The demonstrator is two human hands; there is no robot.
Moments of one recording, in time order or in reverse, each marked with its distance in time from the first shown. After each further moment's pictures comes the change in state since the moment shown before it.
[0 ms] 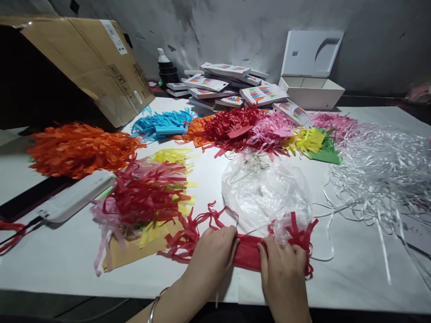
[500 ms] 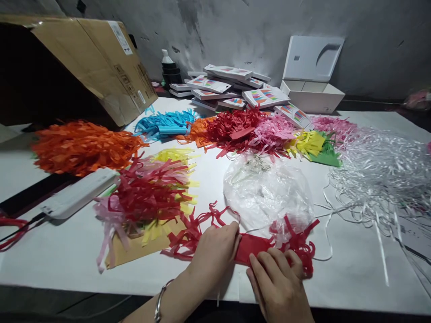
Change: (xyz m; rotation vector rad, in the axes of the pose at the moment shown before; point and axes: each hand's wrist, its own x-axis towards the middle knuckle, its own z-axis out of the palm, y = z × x) left_hand 0.004 0.000 -0.004 0.027 0.024 -0.036; right_hand -0.011 -0.002 -0.013 0.200 0.022 -0.249
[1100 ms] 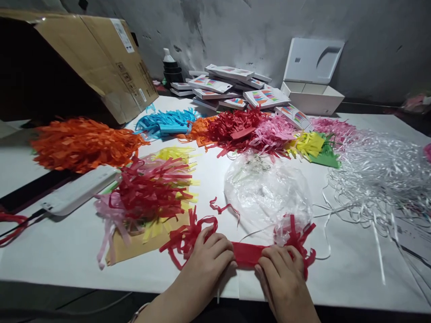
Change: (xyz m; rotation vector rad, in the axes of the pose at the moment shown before) left_hand -0.038 -0.027 0.035 -0.283 0.411 0.404; right_hand -0.004 0.004 0.004 0.101 -0.027 0.099
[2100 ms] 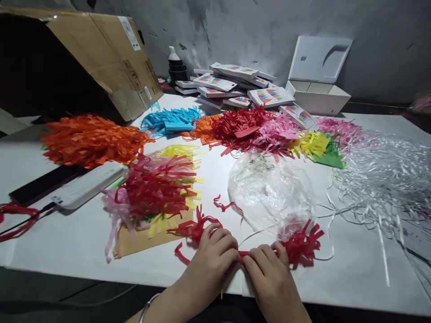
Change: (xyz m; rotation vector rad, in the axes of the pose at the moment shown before) left_hand 0.005 0.006 -0.009 -0.012 0.002 0.005; right_hand 0.014 -0.016 0.003 0.051 -0.117 -0.104
